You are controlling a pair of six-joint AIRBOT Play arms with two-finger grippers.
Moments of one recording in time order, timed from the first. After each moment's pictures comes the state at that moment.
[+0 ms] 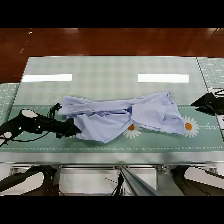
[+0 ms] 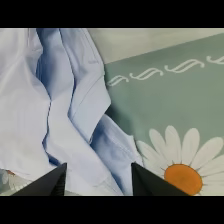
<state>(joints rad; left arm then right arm) 0.08 -1.27 0.46 0.70 -1.08 -1.23 -0.66 -1.35 1.04 -1.00 1.41 1.12</state>
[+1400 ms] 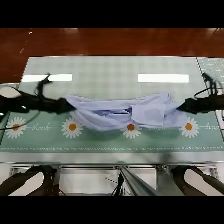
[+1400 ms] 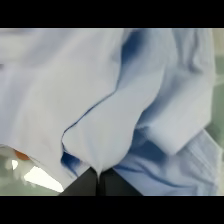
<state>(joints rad) 0.11 -1.10 0.84 0.70 -1.24 -1.12 -0.42 -1.10 0.89 -0.94 1.29 1.07</state>
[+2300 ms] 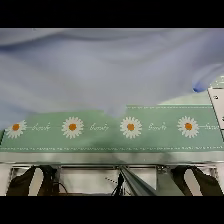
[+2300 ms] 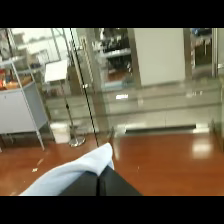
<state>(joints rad) 0.45 -0.60 1.82 0.96 -1.19 -1.25 -0.42 -0.68 1.77 -0.79 1.05 1.44</state>
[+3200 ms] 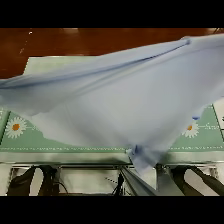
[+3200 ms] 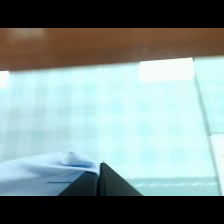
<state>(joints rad) 0.45 -0.56 1.27 0.94 -1.55 -1.41 -0.41 -1.09 2.01 -1.21 1.67 1.47</state>
